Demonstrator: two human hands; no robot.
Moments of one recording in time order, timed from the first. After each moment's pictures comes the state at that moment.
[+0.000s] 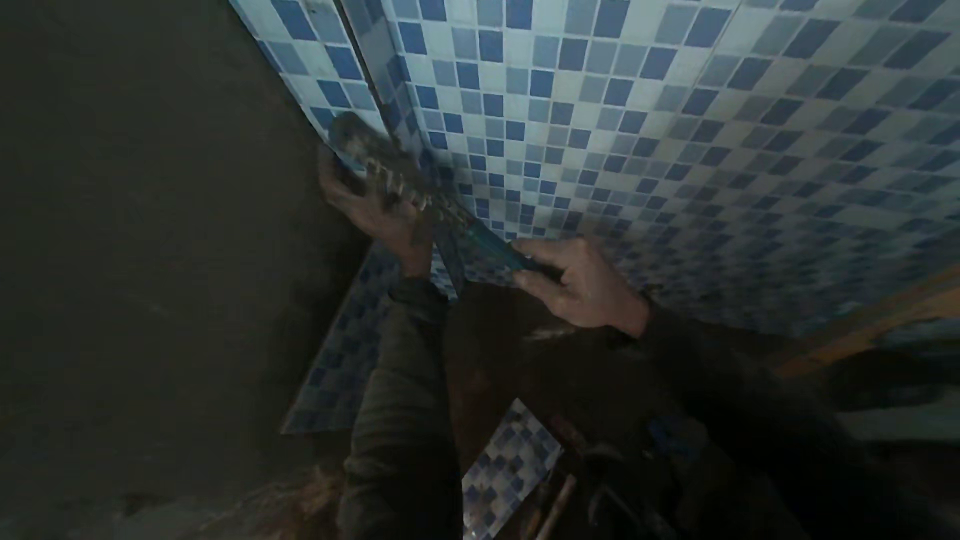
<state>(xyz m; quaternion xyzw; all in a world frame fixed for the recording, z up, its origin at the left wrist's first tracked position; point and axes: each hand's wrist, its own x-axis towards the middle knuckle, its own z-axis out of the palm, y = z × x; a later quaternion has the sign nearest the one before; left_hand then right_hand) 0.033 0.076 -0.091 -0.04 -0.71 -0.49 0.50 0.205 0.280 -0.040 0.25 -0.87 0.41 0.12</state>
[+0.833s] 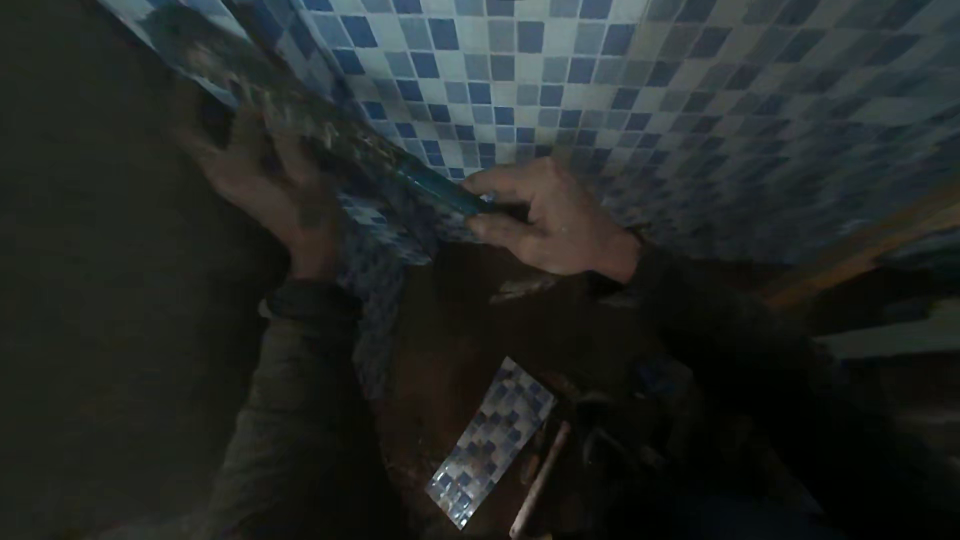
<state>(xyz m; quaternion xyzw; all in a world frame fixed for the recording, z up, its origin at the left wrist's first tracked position) 0.053 0.023 -0.075 -0.12 -0.84 -0.36 0.38 0.196 0.287 -0.032 0.26 -0.84 0.47 0.11</state>
